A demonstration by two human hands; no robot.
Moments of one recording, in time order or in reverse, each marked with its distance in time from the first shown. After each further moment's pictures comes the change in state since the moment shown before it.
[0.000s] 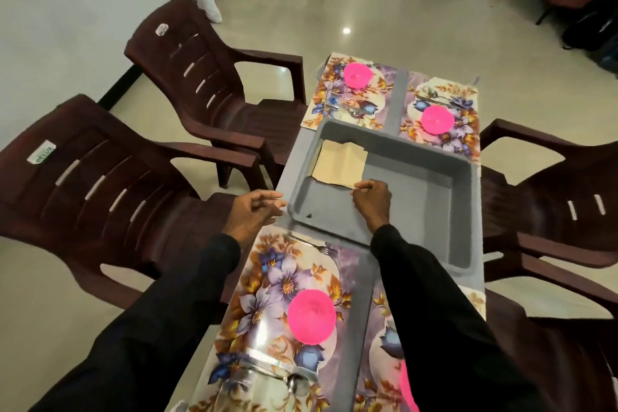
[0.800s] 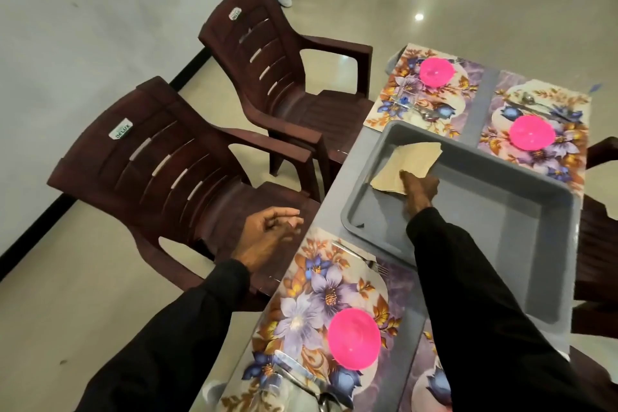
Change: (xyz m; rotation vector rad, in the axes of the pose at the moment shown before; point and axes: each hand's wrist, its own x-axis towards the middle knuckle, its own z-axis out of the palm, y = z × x) left_hand -0.024 -0.012 -0.052 0.022 0.178 -0.095; right_hand 0.078 -0.033 0.071 0.333 0.050 0.260
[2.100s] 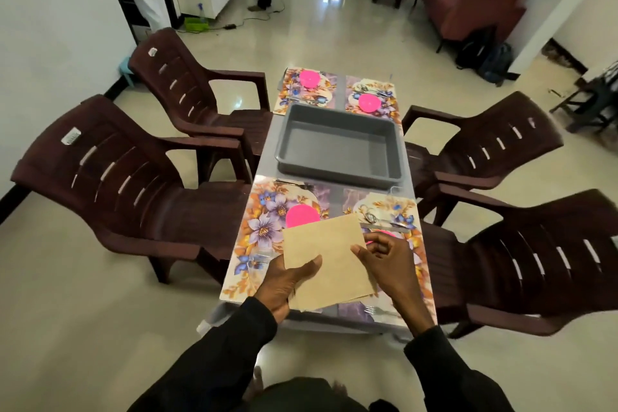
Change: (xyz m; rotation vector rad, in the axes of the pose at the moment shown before) left_hand -0.374 -0.088 0.017 -0.467 -0.516 -0.200; right_hand -0.503 0.168 -0.301 -0.203 -0.060 -0.467
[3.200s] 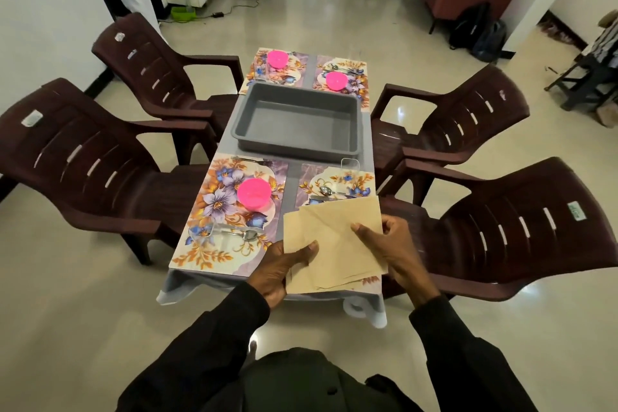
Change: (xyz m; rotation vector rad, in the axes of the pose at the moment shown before) left_hand -0.015 -0.098 0.135 0.018 -0.004 -0.079; right_hand -0.018 0.053 -0.166 0.295 -0.162 0.120
